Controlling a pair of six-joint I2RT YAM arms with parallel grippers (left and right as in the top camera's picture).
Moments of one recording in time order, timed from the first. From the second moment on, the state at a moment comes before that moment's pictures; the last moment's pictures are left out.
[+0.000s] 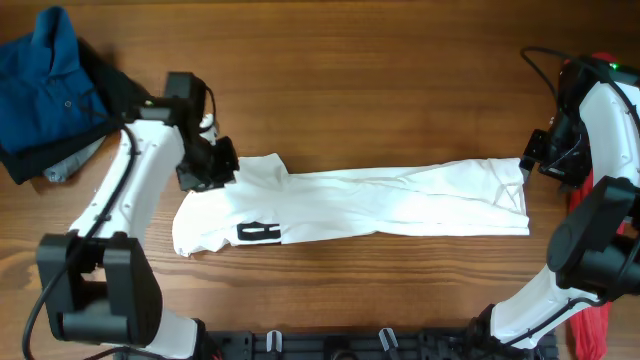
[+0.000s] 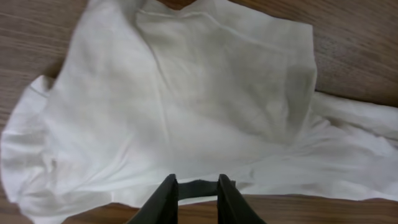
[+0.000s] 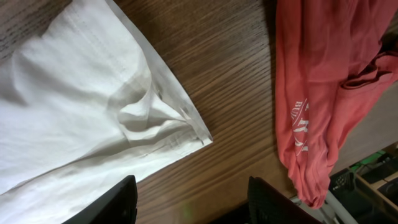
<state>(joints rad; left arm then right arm) -0.09 1.69 1.22 -1.09 0.19 -0.40 -0.31 1.91 1.55 -1.42 0.21 0.24</state>
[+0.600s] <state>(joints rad) 0.01 1.69 1.24 -0.86 0.10 -0.44 -0.31 1.91 1.55 -1.41 0.21 0.24</state>
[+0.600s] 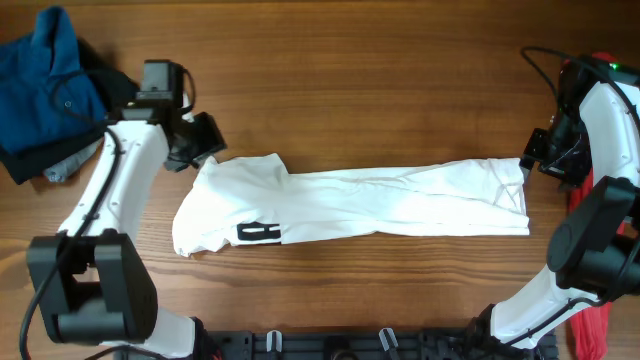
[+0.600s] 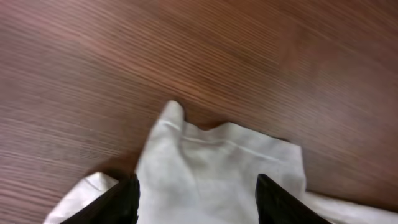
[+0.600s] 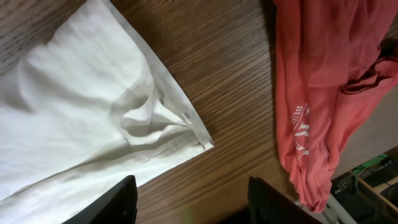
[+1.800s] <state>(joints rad) 0.08 1.86 1.31 -0.84 0.28 -0.39 -0.31 1.91 1.55 -1.41 0.21 0.24</state>
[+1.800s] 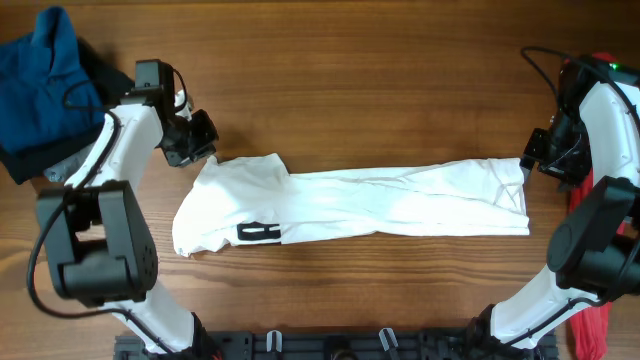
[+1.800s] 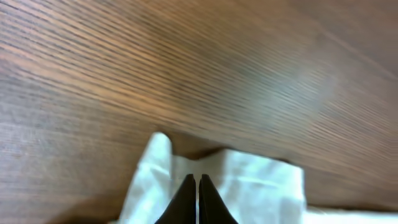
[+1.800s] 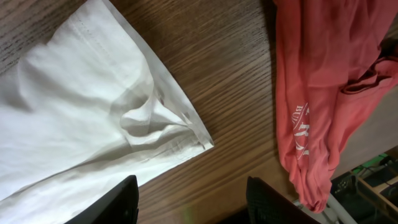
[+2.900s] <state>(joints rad) 0.08 2.00 1.32 -0.90 0.27 -0.31 -0.31 1.91 1.55 -1.41 0.21 0.24</state>
